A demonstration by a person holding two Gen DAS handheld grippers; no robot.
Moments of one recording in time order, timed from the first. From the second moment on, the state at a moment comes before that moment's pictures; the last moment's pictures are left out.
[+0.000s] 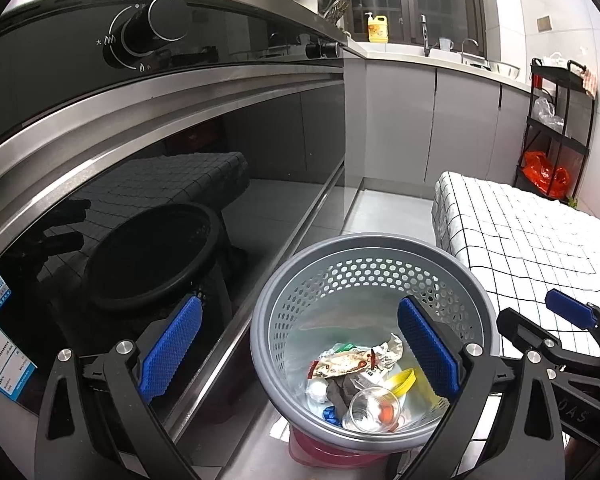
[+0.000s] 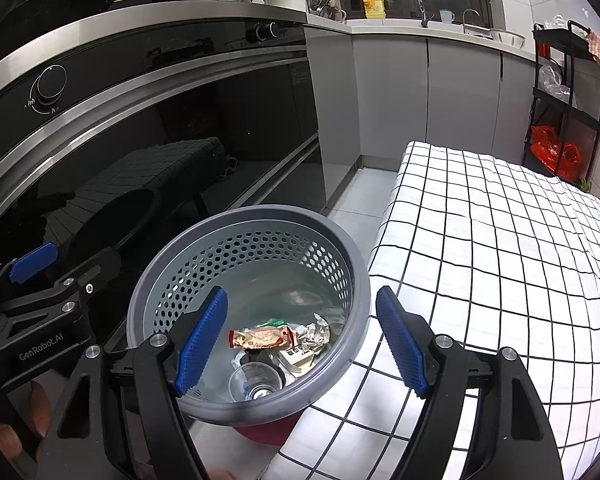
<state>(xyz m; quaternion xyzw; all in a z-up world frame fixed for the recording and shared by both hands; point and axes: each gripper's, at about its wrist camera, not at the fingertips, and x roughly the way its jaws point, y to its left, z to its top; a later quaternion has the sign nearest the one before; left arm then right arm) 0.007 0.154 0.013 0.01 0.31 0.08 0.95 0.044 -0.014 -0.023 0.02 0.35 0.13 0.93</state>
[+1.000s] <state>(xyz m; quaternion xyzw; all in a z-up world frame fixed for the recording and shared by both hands) 0.006 0.156 0.015 0.00 0.30 0.09 0.95 0.041 -0.009 -0.020 0.02 0.34 0.13 0.93</state>
